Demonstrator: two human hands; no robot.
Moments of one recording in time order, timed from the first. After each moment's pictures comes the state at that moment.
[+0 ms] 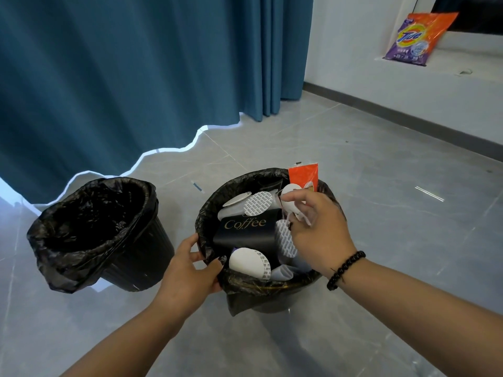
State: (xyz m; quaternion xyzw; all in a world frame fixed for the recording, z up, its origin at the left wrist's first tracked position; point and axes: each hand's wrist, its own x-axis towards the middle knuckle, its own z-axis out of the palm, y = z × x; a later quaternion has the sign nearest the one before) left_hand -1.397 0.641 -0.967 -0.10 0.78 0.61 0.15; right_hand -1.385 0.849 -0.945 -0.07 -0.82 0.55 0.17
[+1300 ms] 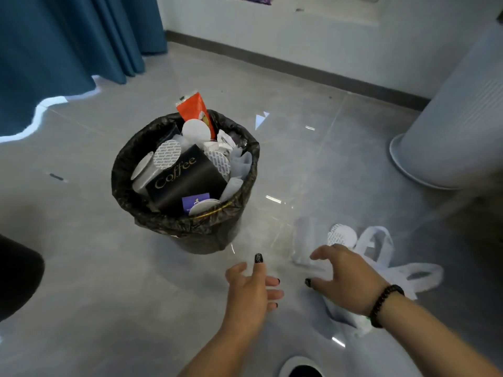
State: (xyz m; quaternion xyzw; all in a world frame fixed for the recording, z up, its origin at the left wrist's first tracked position) left_hand -1.221 0.831 -1.026 -0.09 0.68 0.60 0.40; right_hand -1.134 0.981 -1.002 -0.32 -0.90 0.26 -0.16
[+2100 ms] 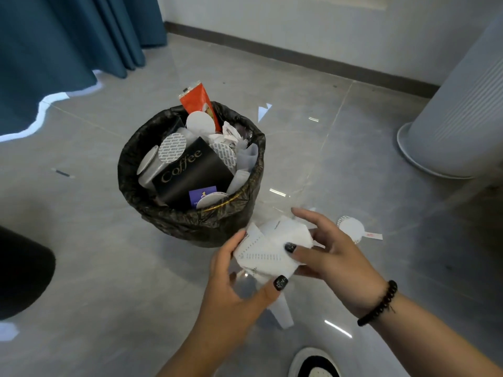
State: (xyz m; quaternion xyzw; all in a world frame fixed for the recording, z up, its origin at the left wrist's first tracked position) left_hand -1.234 0.779 -1.011 0.16 0.69 0.62 0.33; right_hand -1.156 0.934 -0.968 -0.34 -0.58 0.73 0.08
